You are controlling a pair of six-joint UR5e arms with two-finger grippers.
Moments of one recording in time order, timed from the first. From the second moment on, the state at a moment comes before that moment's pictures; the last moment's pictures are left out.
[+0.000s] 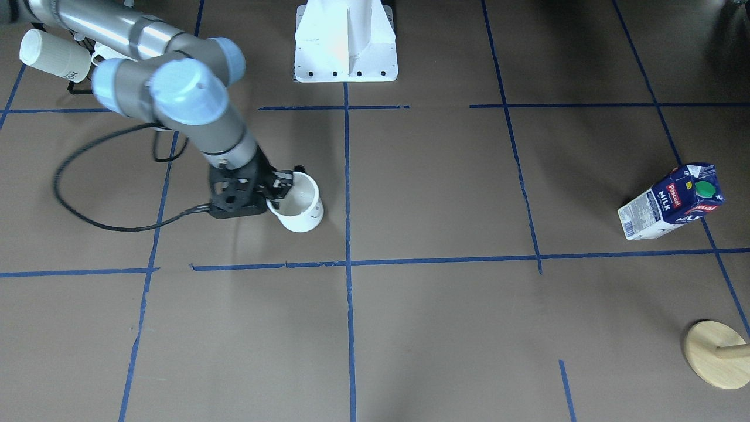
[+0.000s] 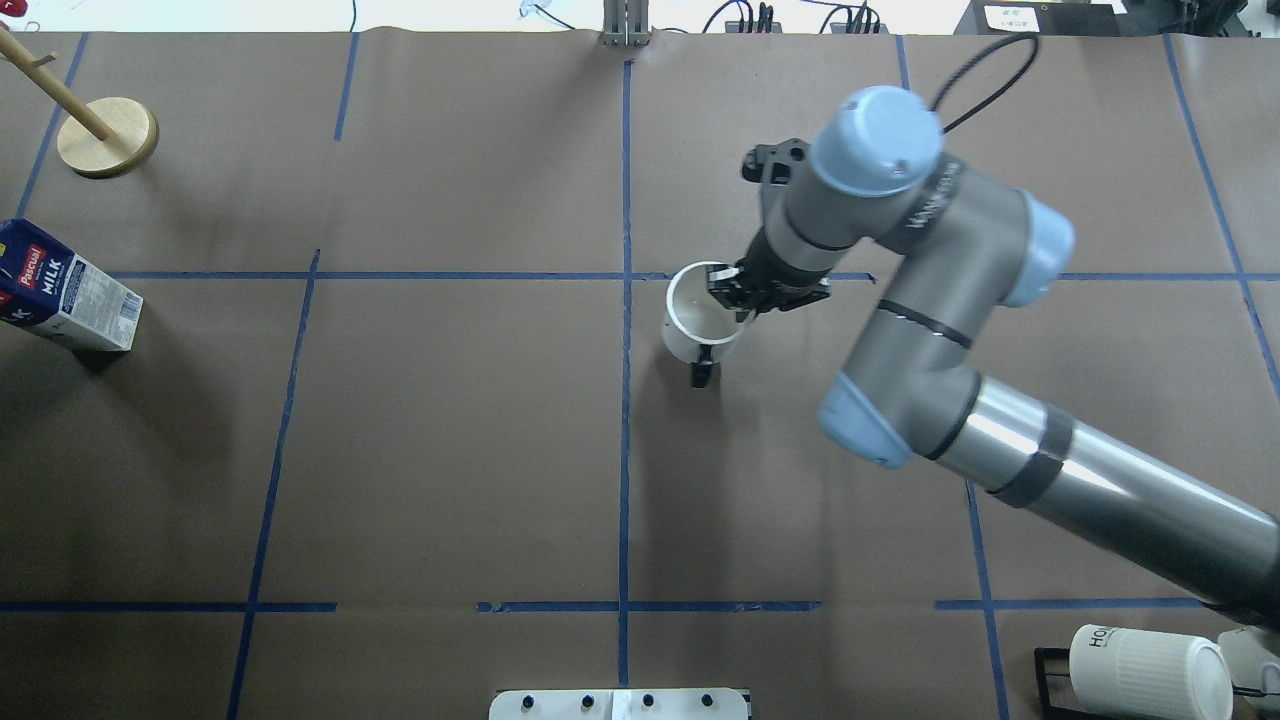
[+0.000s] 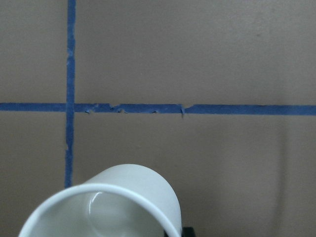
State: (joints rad) left arm -1.56 -1.57 -1.78 -1.46 -2.39 0.09; right arm 0.68 -0.92 1.58 -1.41 2.04 1.13
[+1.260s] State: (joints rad) left arm -1.52 -1.61 -1.81 -1.46 -2.46 -0.13; right arm 0.67 -0.87 1.56 -1.39 2.02 1.24
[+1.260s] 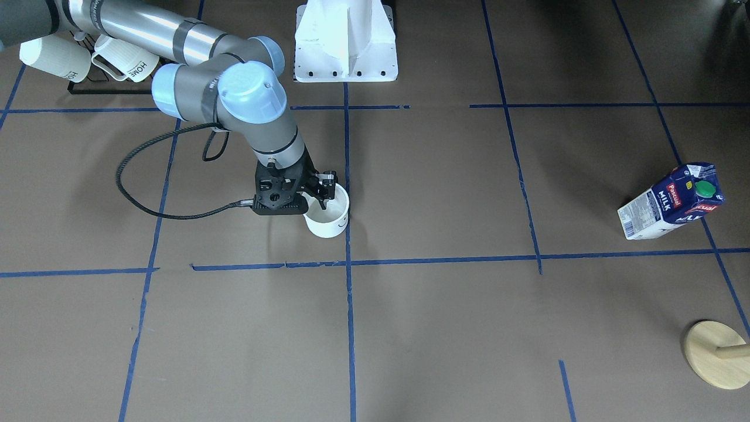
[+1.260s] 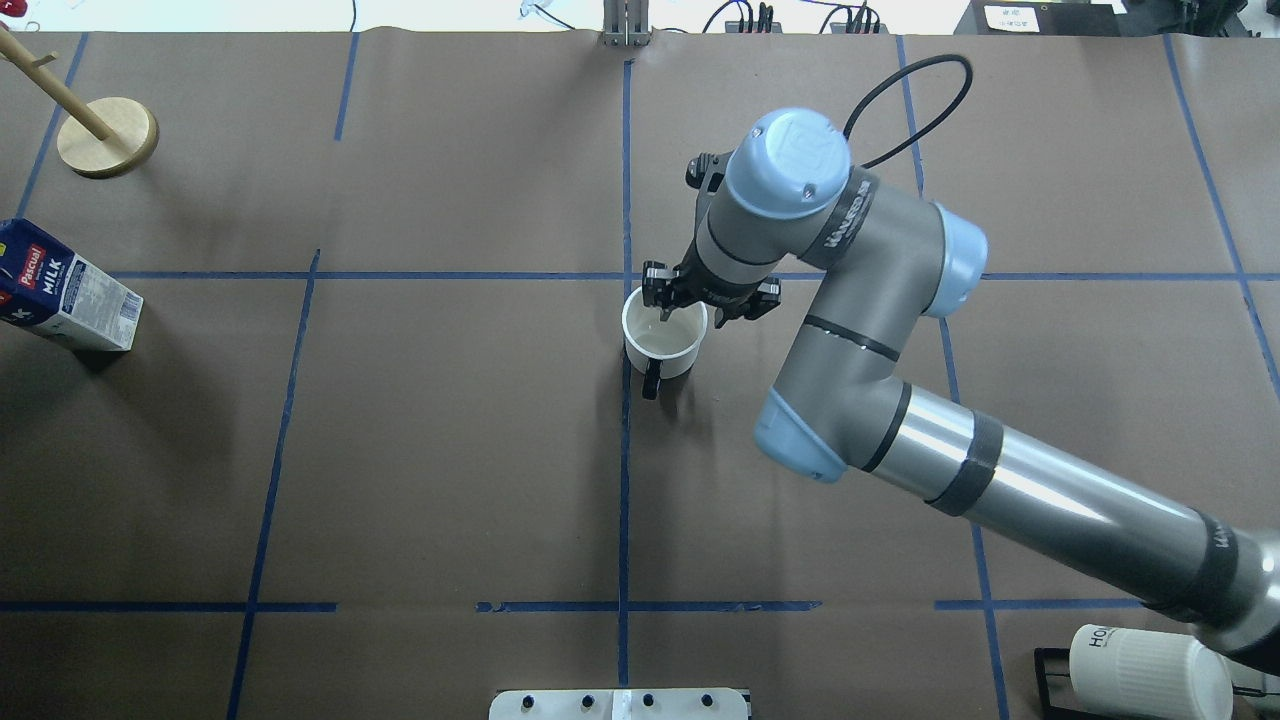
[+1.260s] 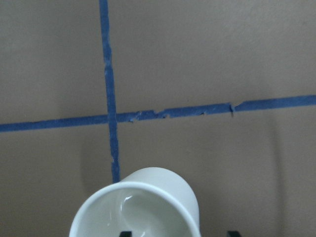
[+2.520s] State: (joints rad) left arm -1.29 -1.73 -1.64 -1.55 -2.39 -0.27; right arm 0.84 -1.19 1.77 -1.38 2.20 0.99
